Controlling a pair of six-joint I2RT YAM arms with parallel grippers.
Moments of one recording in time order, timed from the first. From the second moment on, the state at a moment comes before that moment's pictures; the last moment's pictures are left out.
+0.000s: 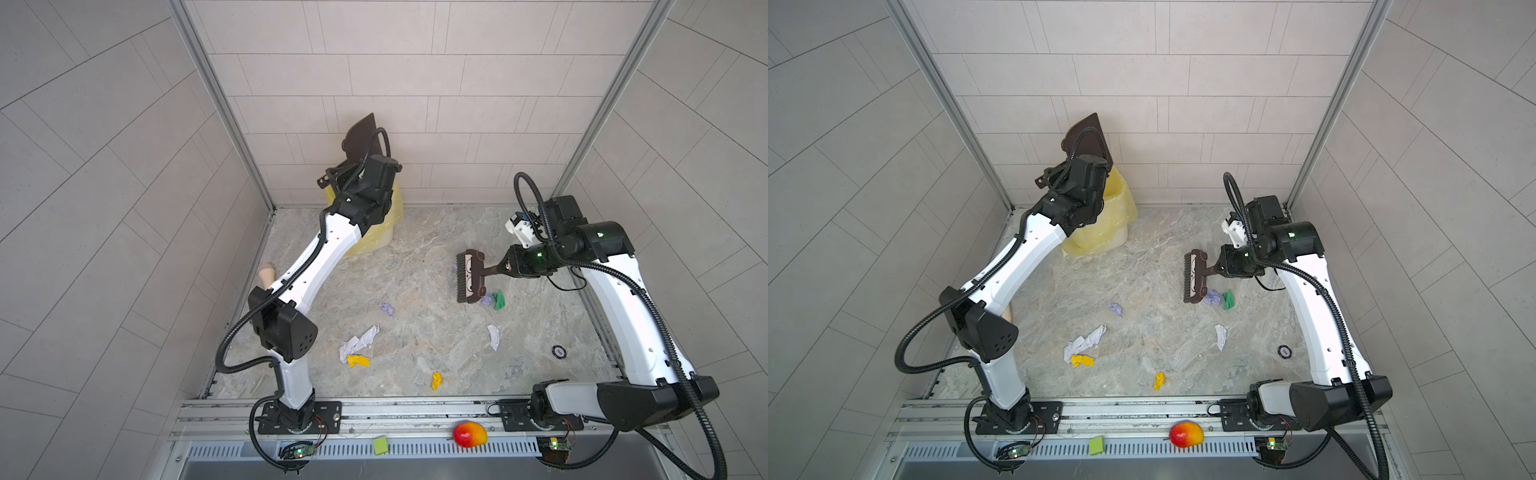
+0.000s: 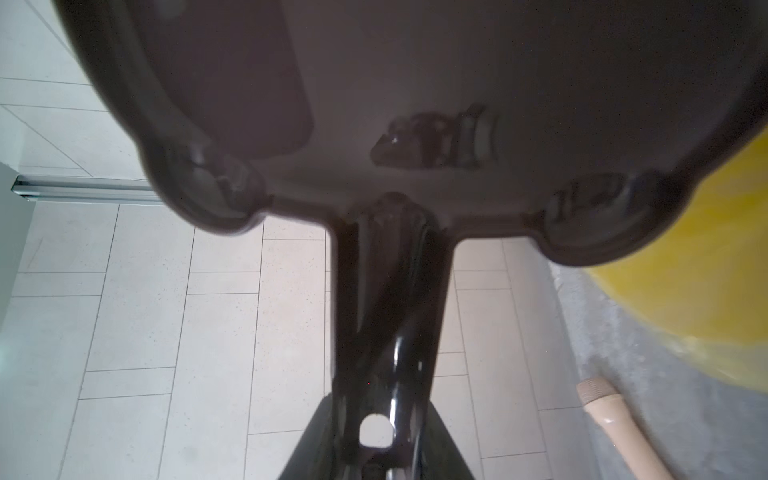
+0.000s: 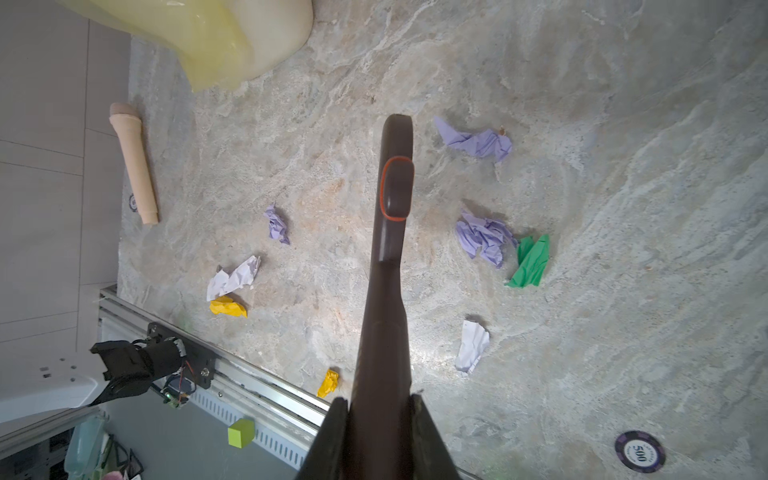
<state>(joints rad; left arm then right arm) -0.56 1.82 2.04 -0.71 -1.22 0.94 0.12 1.32 1.64 -1.43 -0.35 0.12</state>
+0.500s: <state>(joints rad) -0.85 1.79 1.82 -1.27 -0.60 0.21 0.18 1.19 1.62 -1.56 -0.08 0.10</state>
